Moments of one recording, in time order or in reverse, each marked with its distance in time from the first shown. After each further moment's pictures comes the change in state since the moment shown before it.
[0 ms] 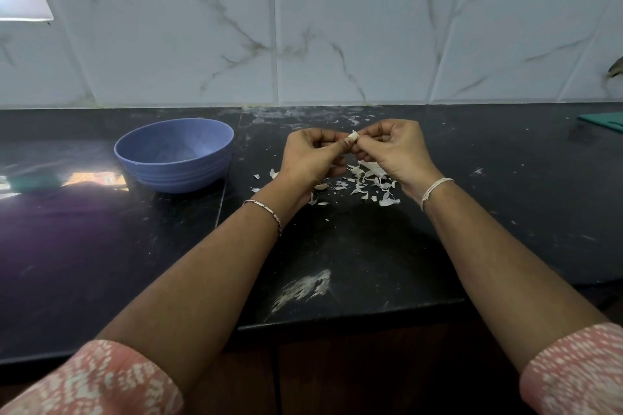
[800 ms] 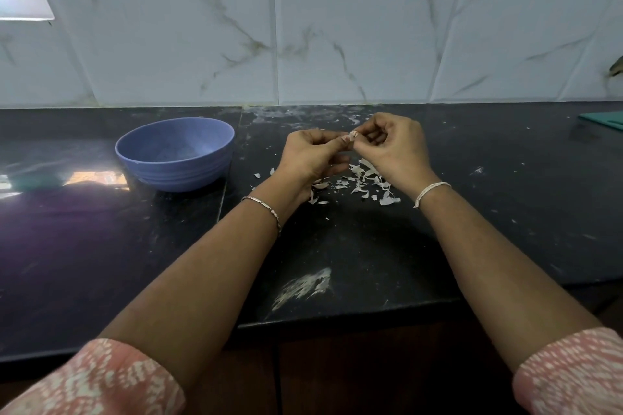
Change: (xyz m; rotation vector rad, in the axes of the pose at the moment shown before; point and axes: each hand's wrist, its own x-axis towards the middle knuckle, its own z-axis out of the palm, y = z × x) left_hand 0.000 0.003 -0.001 -0.093 -0.023 -0.080; right_hand 0.004 0.008 0.000 -0.441 0.109 -0.306
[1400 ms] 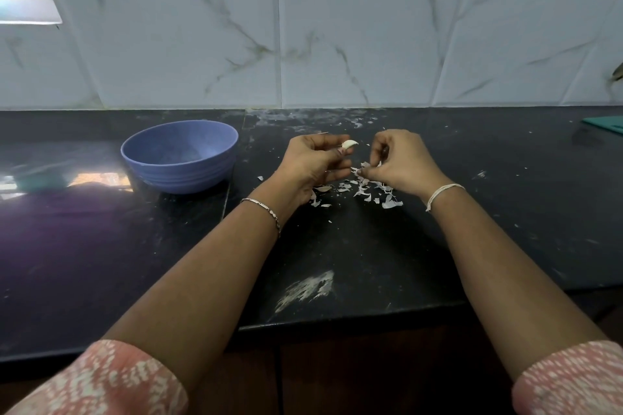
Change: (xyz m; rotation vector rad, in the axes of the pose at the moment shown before) left_hand 0.002 0.000 -0.006 -0.043 -0.053 -0.076; right_hand 0.004 0.013 -0.011 -0.251 -0.291 0.033
